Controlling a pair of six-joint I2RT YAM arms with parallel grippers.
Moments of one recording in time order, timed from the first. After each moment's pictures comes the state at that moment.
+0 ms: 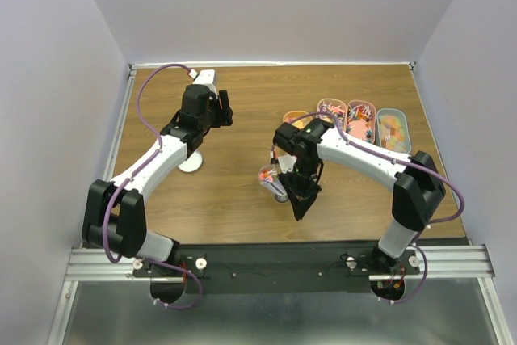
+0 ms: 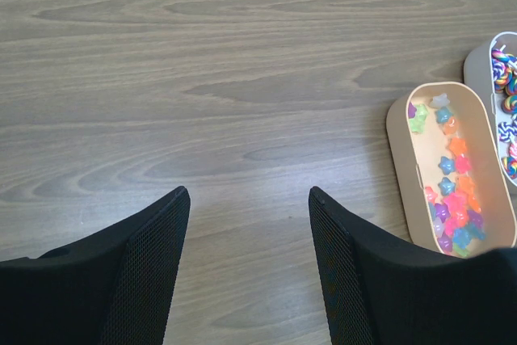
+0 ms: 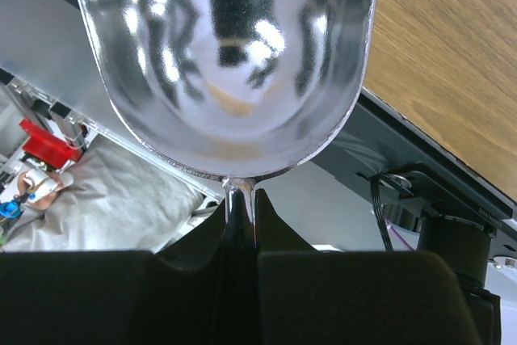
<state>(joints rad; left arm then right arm) -0.35 1.43 1.02 -0.05 -0.06 -0.30 0.84 1.72 1.39 -1.33 -0.48 0.29</state>
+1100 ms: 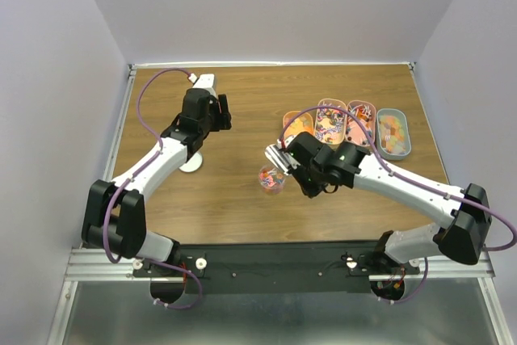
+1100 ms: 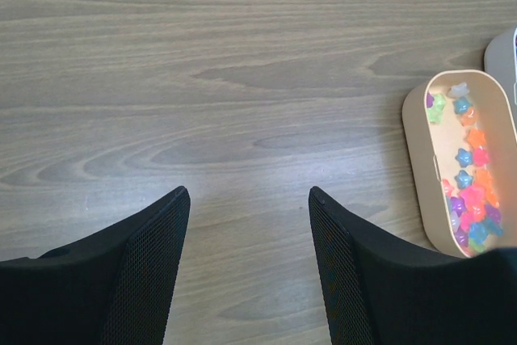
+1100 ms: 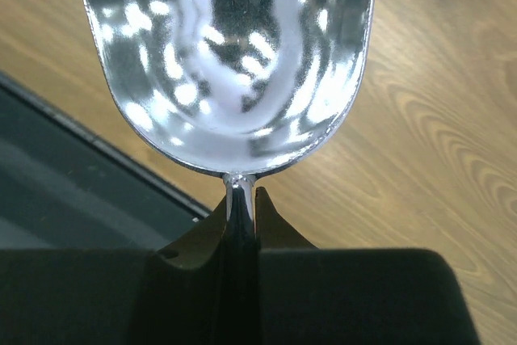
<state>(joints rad) -0.35 1.43 0.98 -0.05 -0.08 -0.30 0.94 1.36 1.16 -0.94 0.08 0.20</state>
